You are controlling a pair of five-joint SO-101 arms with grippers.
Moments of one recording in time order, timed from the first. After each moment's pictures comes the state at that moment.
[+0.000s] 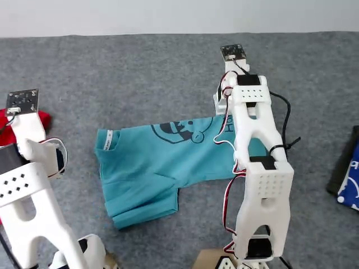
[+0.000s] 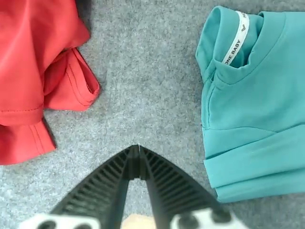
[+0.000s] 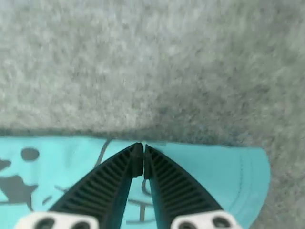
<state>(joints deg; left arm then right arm) -28.8 -32.6 24.6 96.2 -5.6 -5.6 40.0 -29.2 70.2 5.1</state>
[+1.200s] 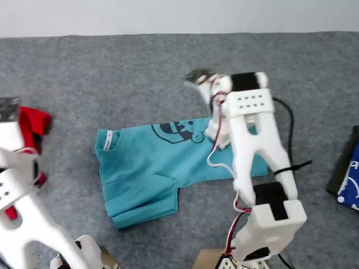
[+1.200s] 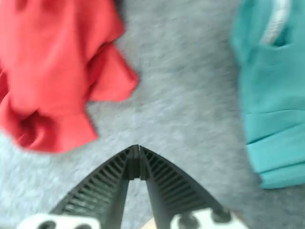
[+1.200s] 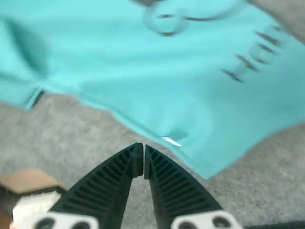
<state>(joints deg) -44.6 -32.6 20.9 98.9 -22.5 -14.8 11.0 -11.3 100.5 33.5</state>
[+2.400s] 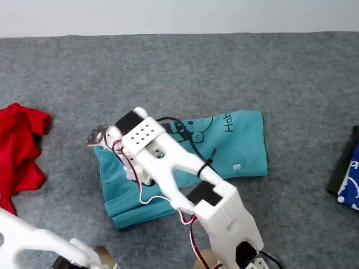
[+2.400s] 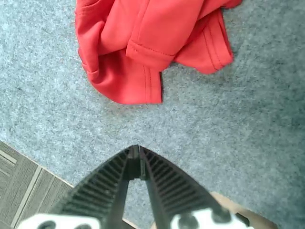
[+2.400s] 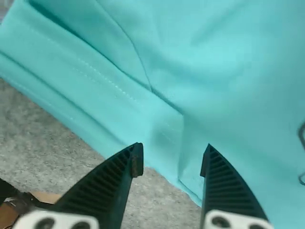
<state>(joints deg) -66.0 -32.6 20.9 95.7 -26.1 -48.7 34.6 -26.3 100.5 24.7</state>
